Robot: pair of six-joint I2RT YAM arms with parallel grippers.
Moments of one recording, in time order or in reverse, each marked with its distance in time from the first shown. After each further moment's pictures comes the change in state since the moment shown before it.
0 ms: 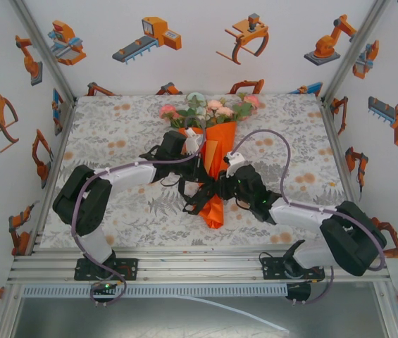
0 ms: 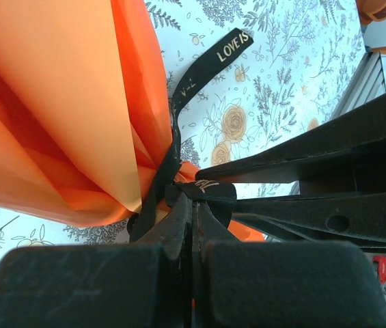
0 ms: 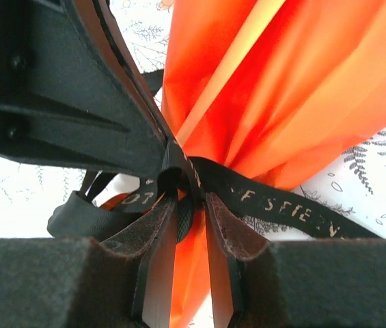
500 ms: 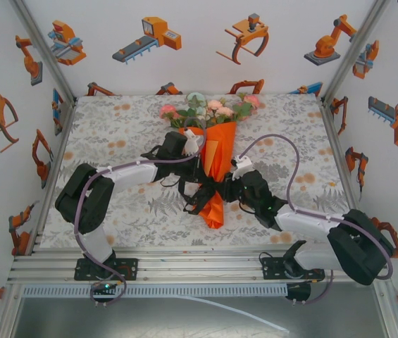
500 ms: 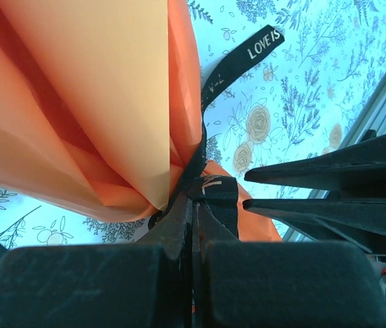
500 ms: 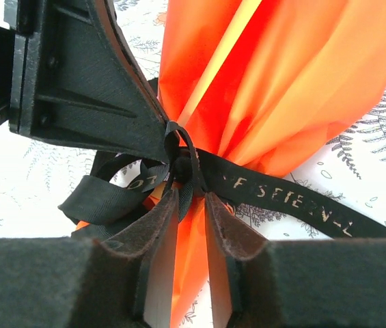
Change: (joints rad) left arm -0.001 0.024 0.013 -0.039 -0.054 0.005; right arm 0.001 -0.090 -0.089 0.054 0.038 0.047
